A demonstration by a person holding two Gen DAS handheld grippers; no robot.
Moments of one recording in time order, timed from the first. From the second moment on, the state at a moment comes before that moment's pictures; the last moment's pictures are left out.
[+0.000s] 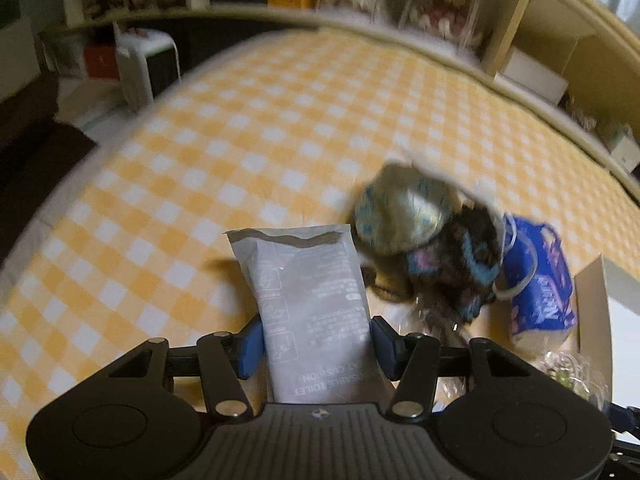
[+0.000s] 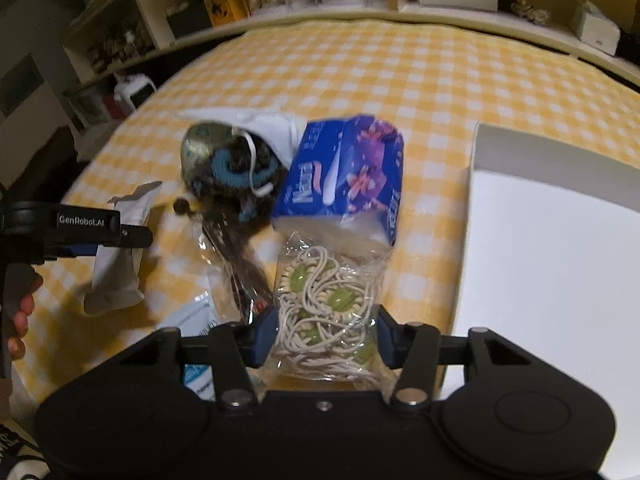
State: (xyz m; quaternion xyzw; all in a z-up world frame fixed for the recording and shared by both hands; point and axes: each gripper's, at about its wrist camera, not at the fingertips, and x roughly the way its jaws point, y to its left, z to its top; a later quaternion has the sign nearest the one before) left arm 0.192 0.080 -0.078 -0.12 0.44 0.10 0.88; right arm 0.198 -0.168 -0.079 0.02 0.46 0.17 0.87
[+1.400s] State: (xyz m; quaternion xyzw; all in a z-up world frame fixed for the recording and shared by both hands) left arm 0.240 -0.212 -0.054 -0.07 0.40 -0.18 0.90; right arm 0.179 -0.430 -0.021 0.01 0.35 0.02 0.94
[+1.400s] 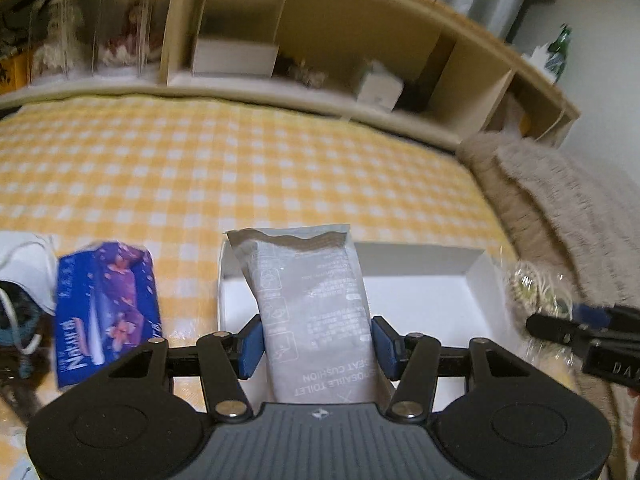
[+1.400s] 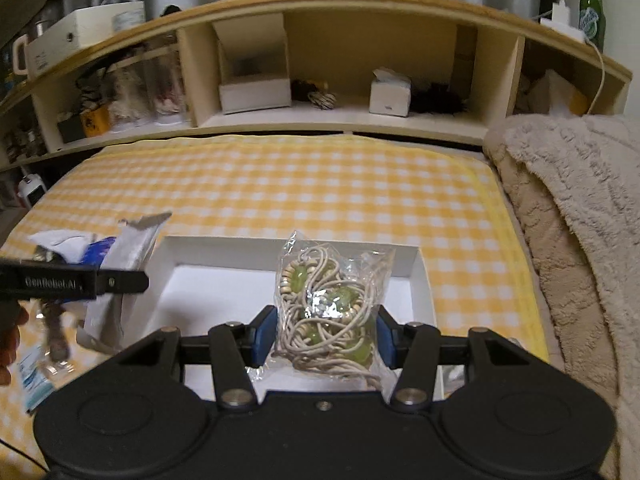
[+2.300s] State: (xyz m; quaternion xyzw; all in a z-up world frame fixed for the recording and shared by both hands) left arm 0.300 -0.238 -0.103 0.04 0.42 -0.12 0.90; right arm 0.264 -0.446 -0.096 -0.02 0.41 0.00 0.91
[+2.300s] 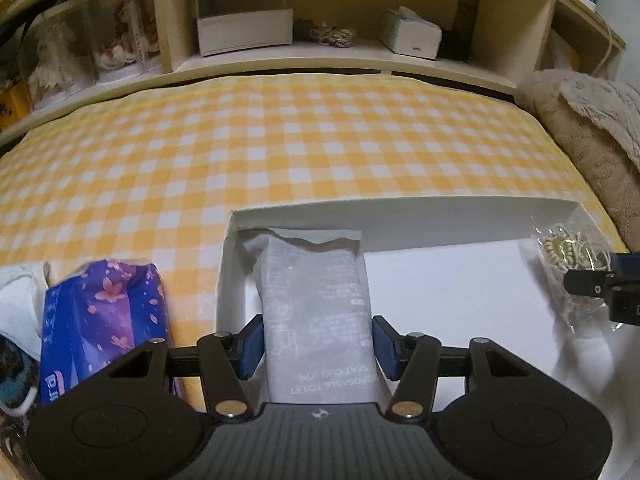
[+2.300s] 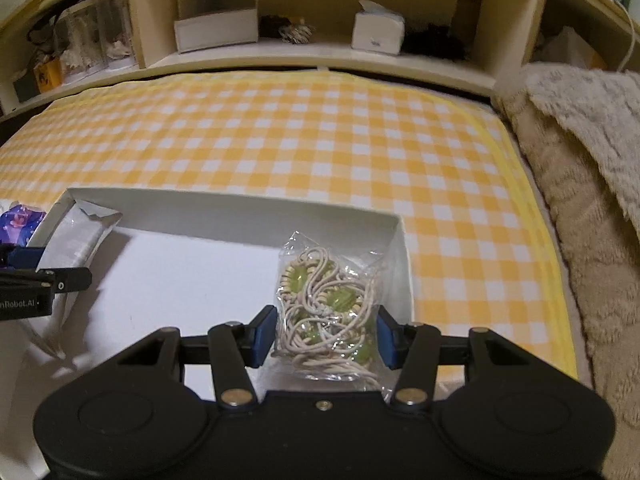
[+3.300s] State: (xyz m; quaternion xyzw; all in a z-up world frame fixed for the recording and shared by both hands) left arm 0.228 -0.201 -0.016 0.02 0.37 -0.15 0.92; right arm 0.195 -0.439 -0.016 0.07 0.36 -0.02 0.93
